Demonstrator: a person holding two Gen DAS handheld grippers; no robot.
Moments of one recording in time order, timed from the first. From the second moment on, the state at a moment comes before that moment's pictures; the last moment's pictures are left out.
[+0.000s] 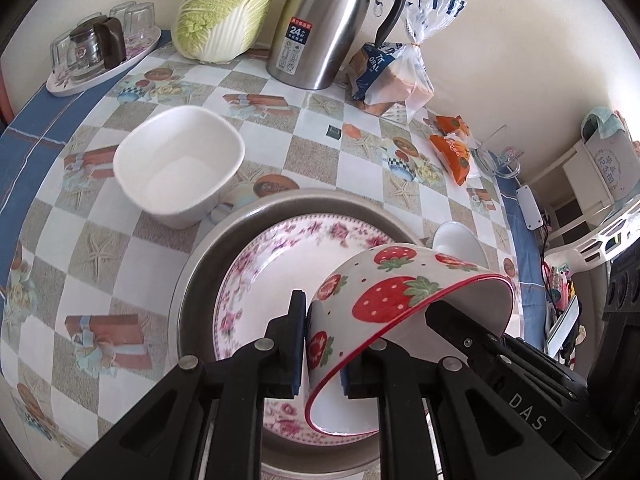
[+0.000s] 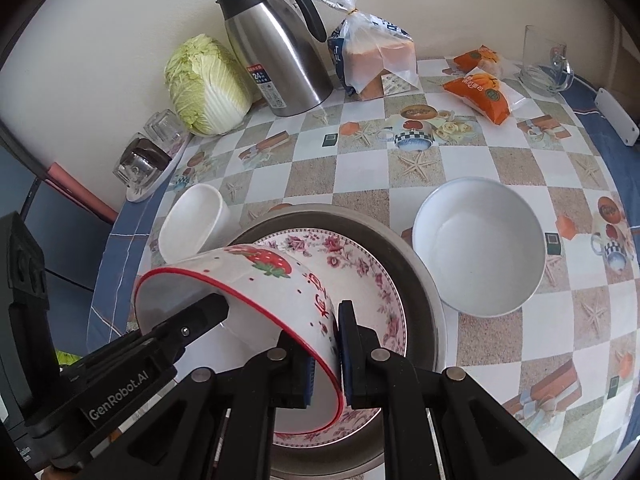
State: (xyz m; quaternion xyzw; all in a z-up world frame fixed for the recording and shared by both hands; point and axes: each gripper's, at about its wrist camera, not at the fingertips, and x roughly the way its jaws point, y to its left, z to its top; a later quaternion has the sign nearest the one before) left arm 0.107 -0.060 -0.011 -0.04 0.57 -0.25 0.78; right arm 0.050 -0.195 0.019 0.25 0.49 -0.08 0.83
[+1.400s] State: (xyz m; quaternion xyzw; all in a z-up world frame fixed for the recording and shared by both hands) left arm 0.093 -0.060 -0.034 0.01 0.59 -0.25 0.77; right arm 0.034 -0.171 -0.007 0.25 0.51 -0.10 0.82
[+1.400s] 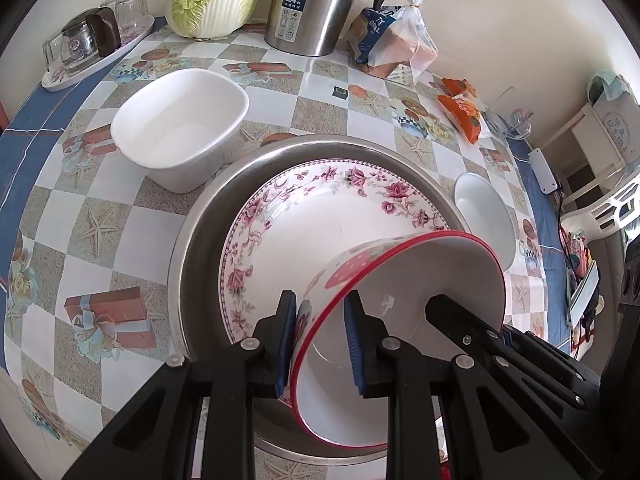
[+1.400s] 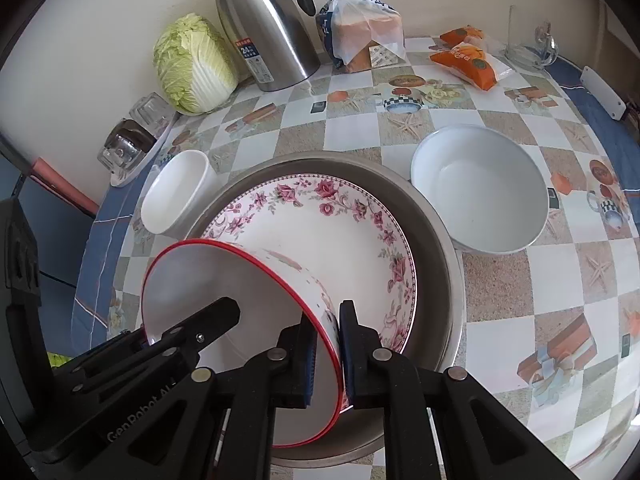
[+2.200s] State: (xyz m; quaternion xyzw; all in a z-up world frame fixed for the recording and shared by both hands) left arm 0.098 -0.063 -0.048 0.01 0.60 -0.23 0.77; right arm 0.038 -0.179 -0.022 0.29 0.51 -0.10 0.80
